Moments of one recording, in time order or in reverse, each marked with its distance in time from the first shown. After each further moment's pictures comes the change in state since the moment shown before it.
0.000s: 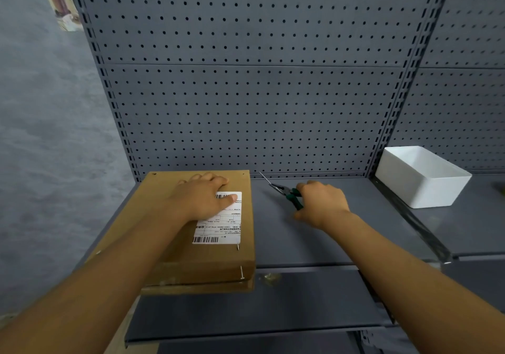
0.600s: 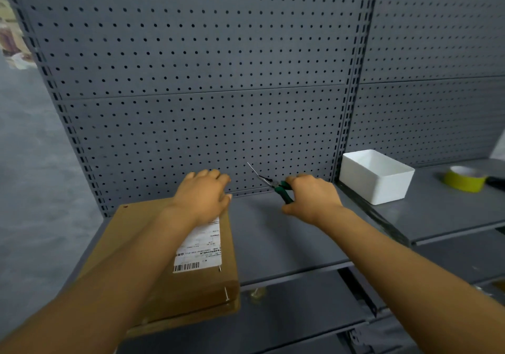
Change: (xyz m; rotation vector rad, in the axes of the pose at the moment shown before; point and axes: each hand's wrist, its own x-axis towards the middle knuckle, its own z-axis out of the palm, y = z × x) left_hand 0.020 0.042 -0.032 0.152 0.292 0.293; right_hand -0.019 0.021 -0.037 0.087 0.158 0.101
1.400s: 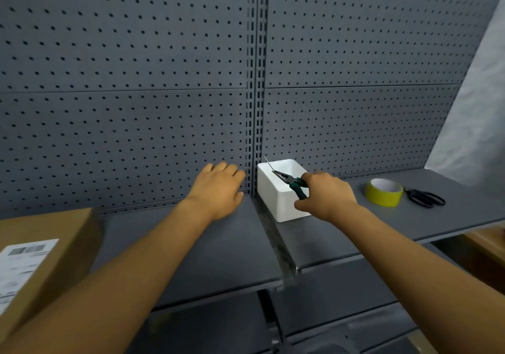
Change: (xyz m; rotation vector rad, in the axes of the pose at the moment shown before) left_hand 0.155 0.255 0.008 0.095 0.091 0.153; right_hand 0.004 0.289 -0.016 0.002 -0.012 0.176
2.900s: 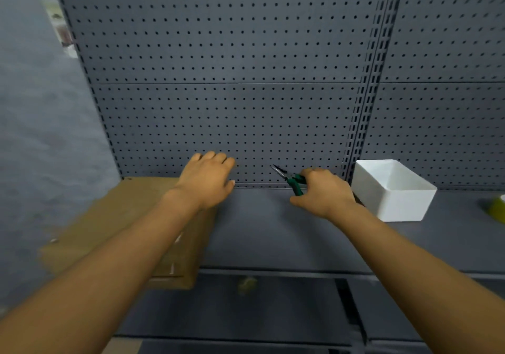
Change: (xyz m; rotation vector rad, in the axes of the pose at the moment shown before) left_hand -0.166 -0.149 -0.032 0.070 -0.086 -0.335; right_hand -0.022 -0.194 0.017 0.115 -0.020 -0.316
